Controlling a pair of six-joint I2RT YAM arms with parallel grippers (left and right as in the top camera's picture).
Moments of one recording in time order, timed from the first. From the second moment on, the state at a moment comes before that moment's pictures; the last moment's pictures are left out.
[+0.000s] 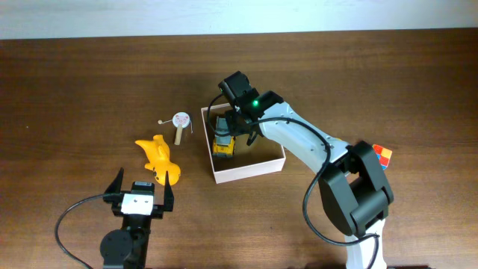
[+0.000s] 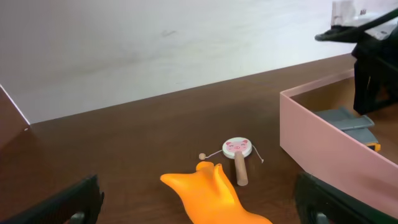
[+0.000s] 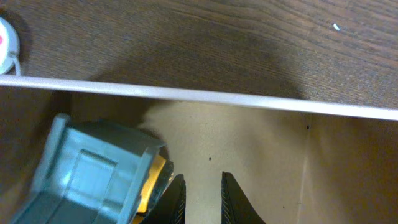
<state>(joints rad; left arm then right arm) -0.04 0.01 0.01 -0.08 -0.01 0.20 0.59 2.10 1.63 -0.70 0.11 0.31</state>
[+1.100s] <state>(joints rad) -0.04 0.01 0.01 -0.08 -0.01 0.20 0.54 2.13 1.63 -0.63 -0.02 0.13</state>
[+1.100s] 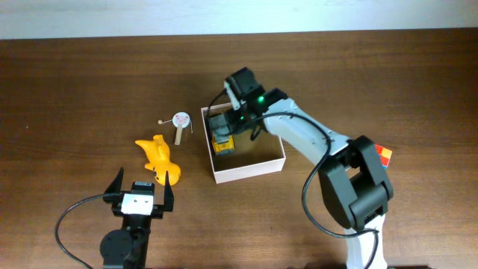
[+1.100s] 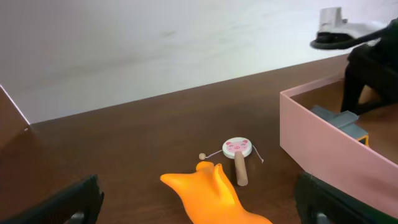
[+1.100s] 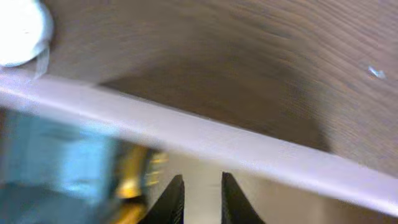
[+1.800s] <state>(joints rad) -0.04 0.01 0.01 -0.08 -0.01 0.20 0.41 2.13 1.63 -0.70 0.09 0.49</state>
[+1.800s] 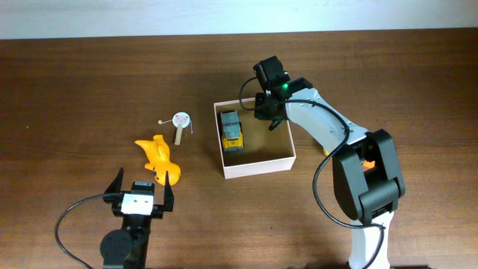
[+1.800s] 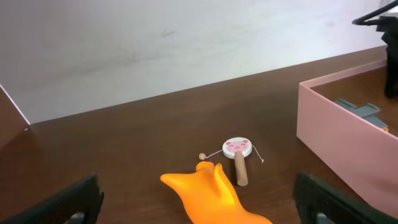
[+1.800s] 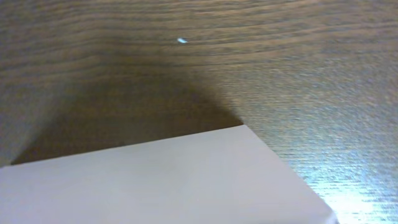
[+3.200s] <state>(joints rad) -0.04 0.01 0.01 -0.08 -0.01 0.20 0.37 2.11 1.97 -1.08 -0.02 0.31</state>
